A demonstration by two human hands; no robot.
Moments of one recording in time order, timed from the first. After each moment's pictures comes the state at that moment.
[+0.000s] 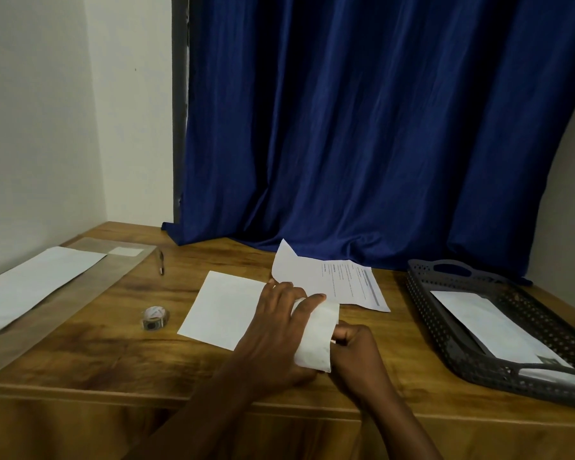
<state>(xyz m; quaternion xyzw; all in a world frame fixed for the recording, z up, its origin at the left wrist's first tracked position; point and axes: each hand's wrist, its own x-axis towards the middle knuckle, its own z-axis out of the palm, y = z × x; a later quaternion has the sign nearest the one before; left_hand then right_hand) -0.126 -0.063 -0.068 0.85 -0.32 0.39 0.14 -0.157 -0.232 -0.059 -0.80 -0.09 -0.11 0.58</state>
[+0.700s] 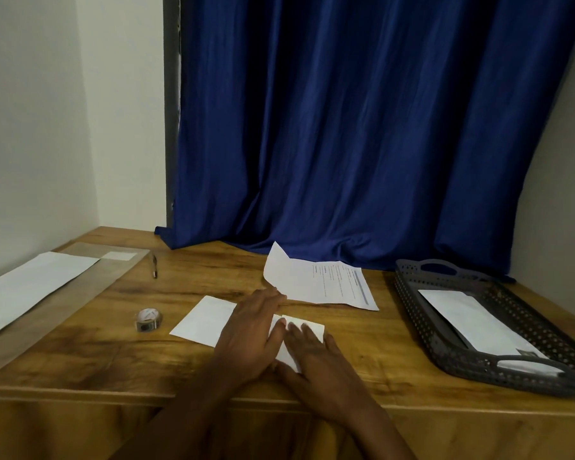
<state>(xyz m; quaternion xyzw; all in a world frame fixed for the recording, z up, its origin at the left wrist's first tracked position) -0.128 -0.048 -0.067 0.94 -0.17 0.19 0.24 -0.165 -0.218 -0.070 -0.98 -0.18 -0.03 0.10</state>
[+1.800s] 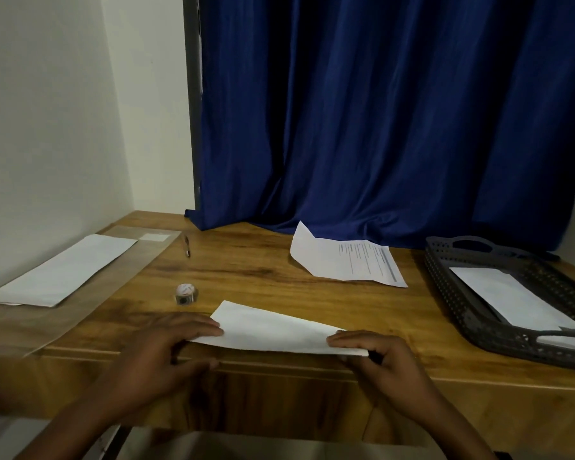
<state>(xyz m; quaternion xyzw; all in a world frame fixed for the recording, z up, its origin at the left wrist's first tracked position) -0.231 0.111 -0.068 0.91 -0.19 0.18 0.33 -0.211 -0.264 -0.071 -0.84 -0.22 -0.08 0.49</state>
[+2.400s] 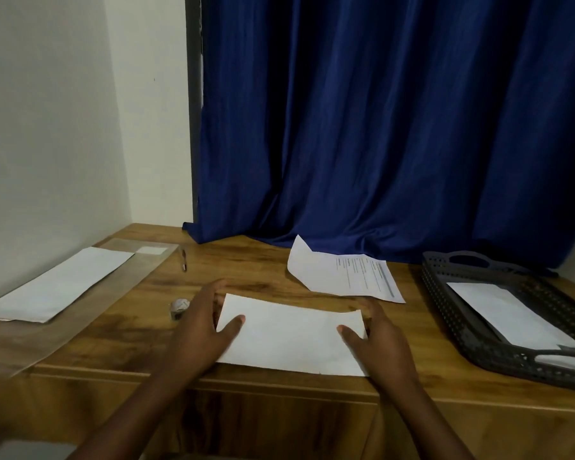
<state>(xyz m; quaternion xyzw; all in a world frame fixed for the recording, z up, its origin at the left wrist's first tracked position) -0.169 0.051 -0.064 0.86 -0.04 0.22 0.45 -0.155 -0.250 -0.062 -0.92 0.01 -0.20 0.33</state>
